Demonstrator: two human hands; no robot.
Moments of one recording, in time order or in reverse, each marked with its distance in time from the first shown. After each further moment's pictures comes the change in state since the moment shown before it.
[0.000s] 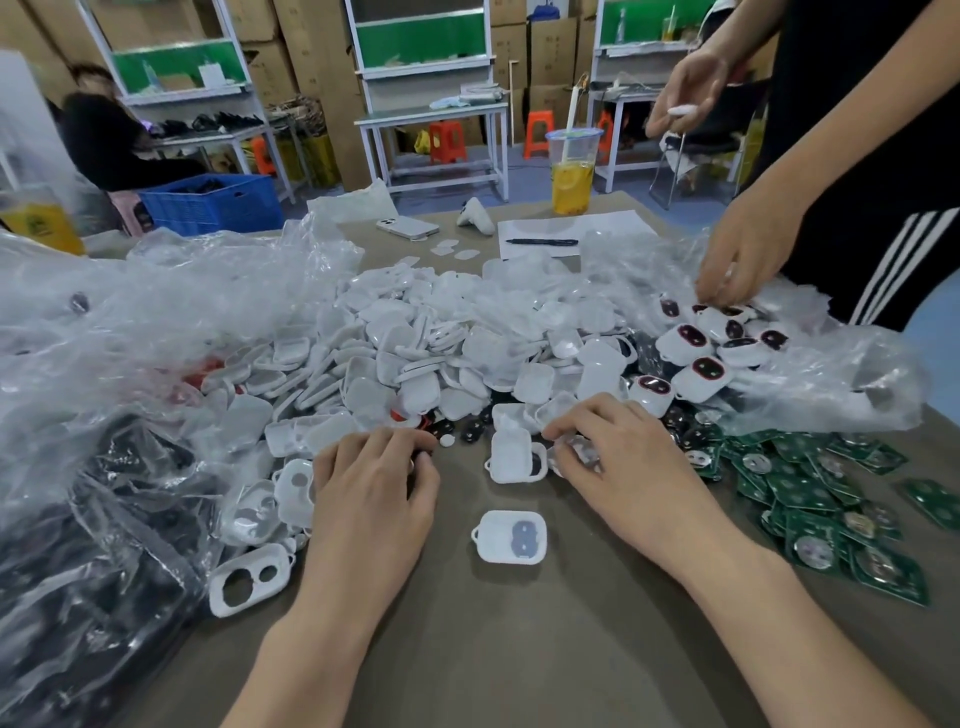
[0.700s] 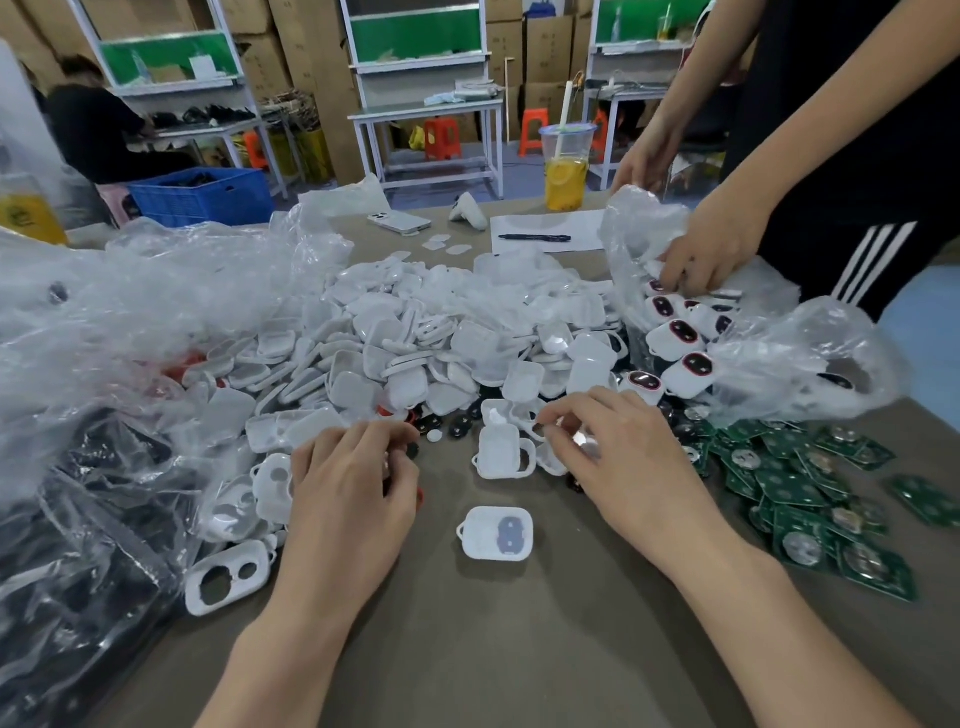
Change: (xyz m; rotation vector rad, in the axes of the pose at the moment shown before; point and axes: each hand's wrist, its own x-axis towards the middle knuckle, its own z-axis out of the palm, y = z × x) left_hand 0.001 -0.003 0.000 -0.093 0.013 -0.027; right_hand -0.001 0.000 -0.003 0.021 0.123 -0.024
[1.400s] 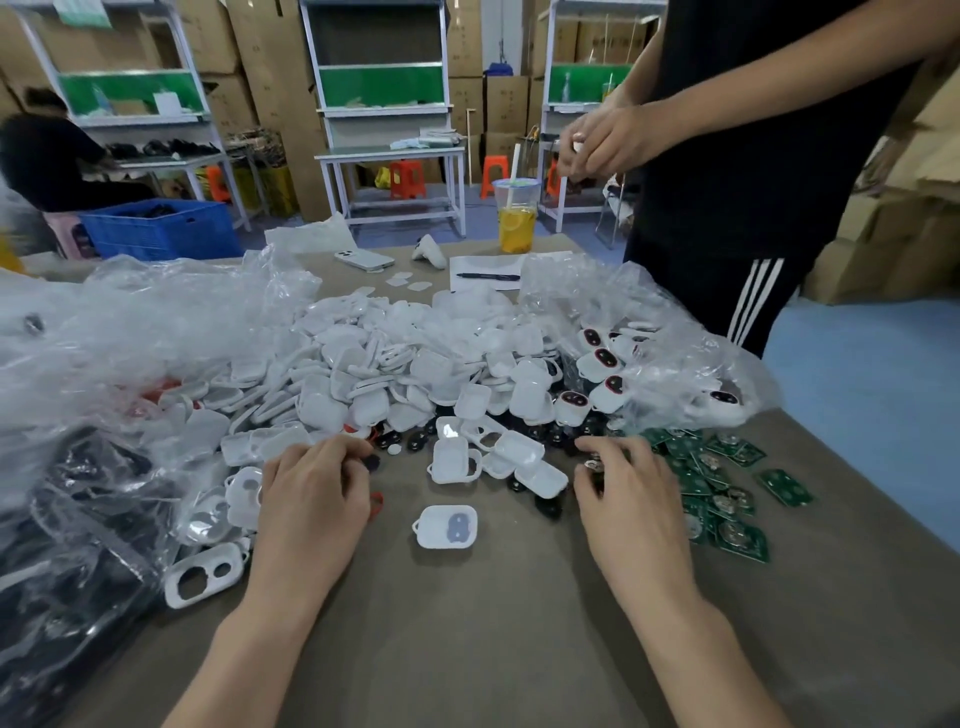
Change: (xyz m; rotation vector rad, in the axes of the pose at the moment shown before) left_hand -0.001 -0.001 -0.002 -0.046 0.025 -0.026; right_hand -0.057 0.006 -0.024 -0.197 0.137 0.416
